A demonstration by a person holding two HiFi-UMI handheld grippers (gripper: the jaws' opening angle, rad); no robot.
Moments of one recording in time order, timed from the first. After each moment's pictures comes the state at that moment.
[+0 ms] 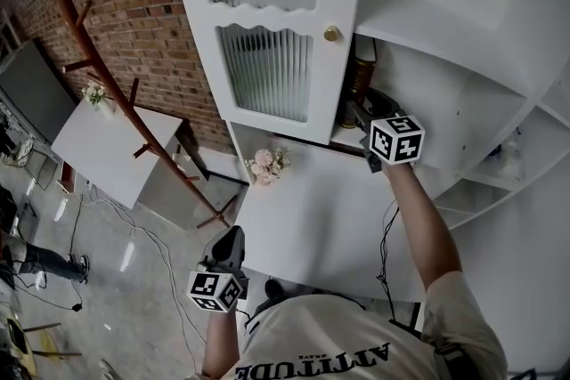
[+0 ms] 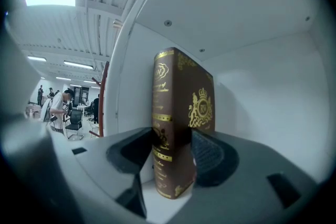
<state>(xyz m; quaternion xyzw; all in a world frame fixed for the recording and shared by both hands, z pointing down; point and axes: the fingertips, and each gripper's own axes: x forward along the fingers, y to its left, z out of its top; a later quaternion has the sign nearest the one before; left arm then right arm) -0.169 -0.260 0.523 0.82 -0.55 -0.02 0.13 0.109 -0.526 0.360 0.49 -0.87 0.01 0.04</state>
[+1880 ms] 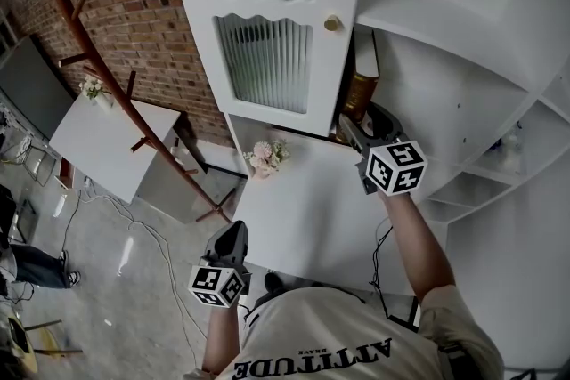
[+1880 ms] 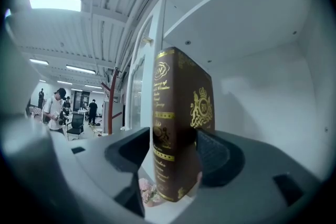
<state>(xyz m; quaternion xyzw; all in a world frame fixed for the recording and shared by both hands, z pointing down) -0.161 -0.260 0.530 0.83 -0.54 -0.02 0.15 0.092 -0.459 0.363 0.48 -0.87 0.01 0.01</state>
